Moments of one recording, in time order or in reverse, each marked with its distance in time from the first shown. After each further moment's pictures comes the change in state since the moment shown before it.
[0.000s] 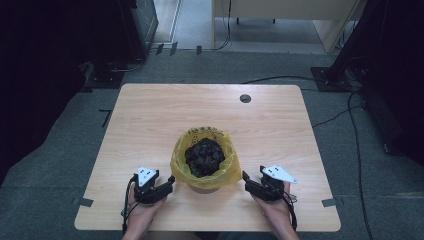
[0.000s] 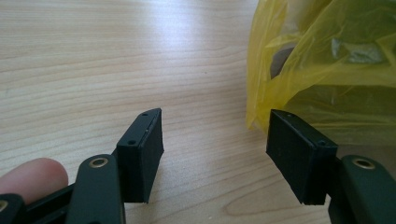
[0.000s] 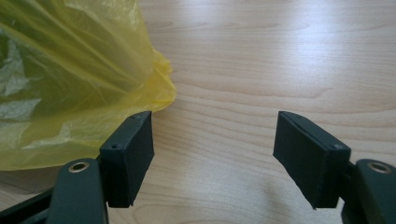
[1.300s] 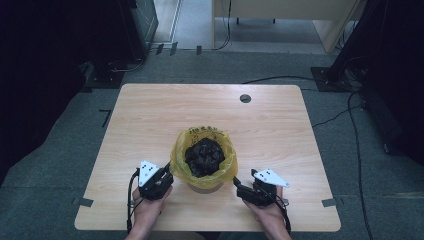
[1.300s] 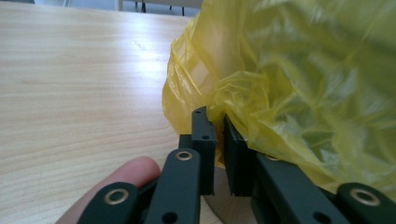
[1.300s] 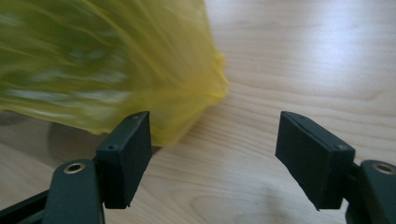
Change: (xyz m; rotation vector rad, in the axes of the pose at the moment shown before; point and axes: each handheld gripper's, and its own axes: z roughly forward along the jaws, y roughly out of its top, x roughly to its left) left arm -0.030 0.038 -0.025 -0.203 -0.107 -0.002; right arm 0.028 0.000 -0.007 0.004 0.082 -0.026
